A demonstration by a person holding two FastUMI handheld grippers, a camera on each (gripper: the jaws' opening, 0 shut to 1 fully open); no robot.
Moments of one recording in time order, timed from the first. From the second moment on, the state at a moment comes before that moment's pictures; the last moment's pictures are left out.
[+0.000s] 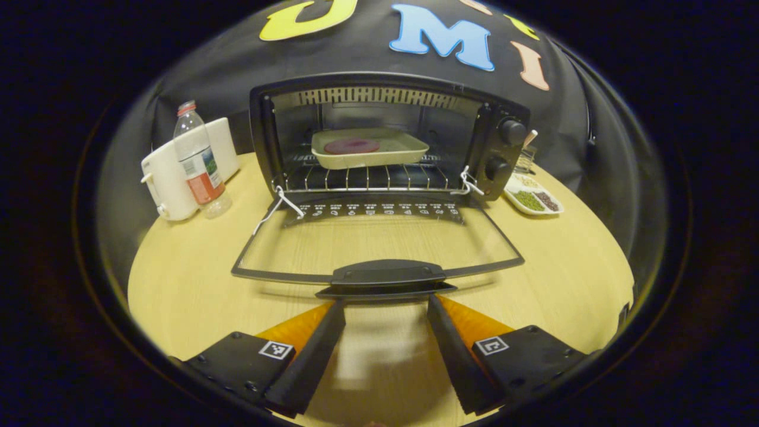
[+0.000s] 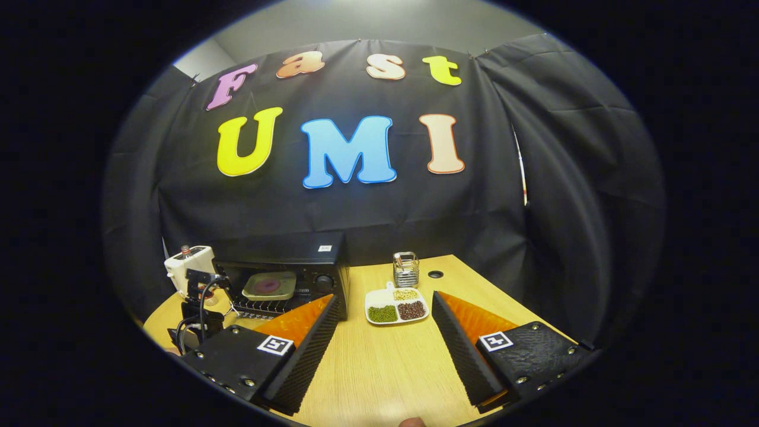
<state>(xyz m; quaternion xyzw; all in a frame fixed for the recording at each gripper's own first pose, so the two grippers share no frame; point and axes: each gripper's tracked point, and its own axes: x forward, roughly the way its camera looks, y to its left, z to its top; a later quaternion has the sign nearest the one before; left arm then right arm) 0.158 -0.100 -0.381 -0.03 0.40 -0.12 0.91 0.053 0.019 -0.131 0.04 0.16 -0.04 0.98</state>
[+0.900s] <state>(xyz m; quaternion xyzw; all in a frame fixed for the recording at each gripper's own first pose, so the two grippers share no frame) 0.212 -0.095 -0.264 0.00 0.26 -0.13 0.96 0.044 0.035 -0.138 0.03 0.17 -0.03 0.98</state>
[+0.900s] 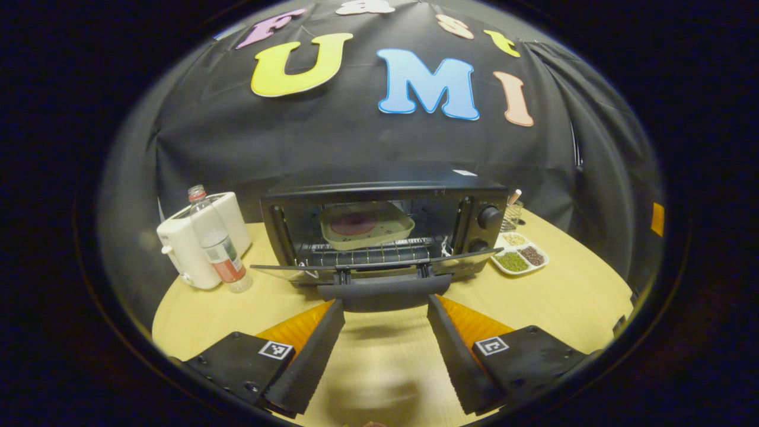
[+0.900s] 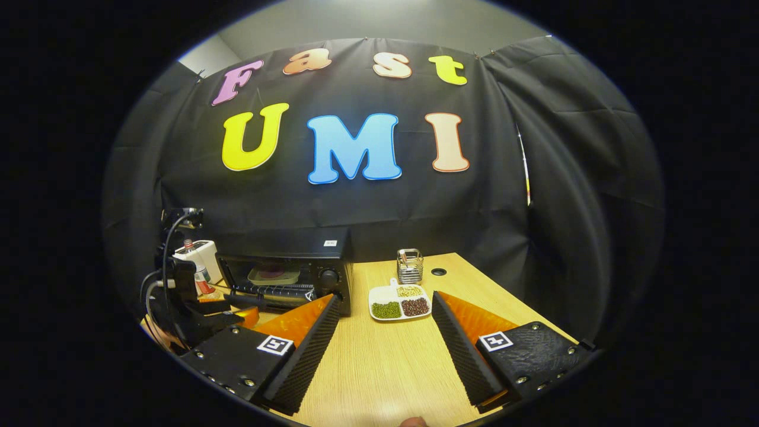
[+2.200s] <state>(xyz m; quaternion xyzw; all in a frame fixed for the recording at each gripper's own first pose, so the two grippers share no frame) 0.104 -0.091 -0.035 -0.03 0.05 -0.07 1.00 0.016 -0.010 -0.068 0.03 0.08 0.03 1.00</state>
